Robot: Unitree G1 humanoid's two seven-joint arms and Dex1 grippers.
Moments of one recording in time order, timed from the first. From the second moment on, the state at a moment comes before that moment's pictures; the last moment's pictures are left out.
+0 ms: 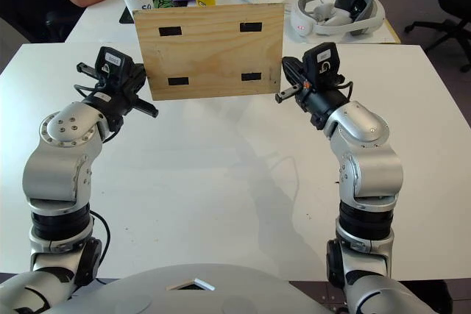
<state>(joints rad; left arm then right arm) -0.36 0.36 -0.02 -0.59 0.02 1.01 -0.32 -0.34 -0.28 -0.14 -0.50 0.22 0.84 0.43</state>
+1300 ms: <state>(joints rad) -0.09 0.49 0.05 -0.65 -0.08 0.93 -0.39 -0.16 -0.39 -0.12 -0.64 0.37 0.85 0.39</state>
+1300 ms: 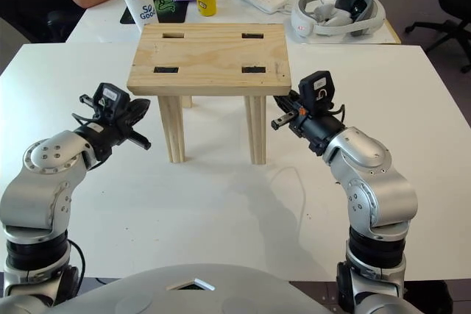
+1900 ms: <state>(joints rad) -0.43 0.23 0.21 -0.10 0.00 0.23 0.06 -0.53 -0.24 -0.29 0.09 0.22 0.39 0.04</state>
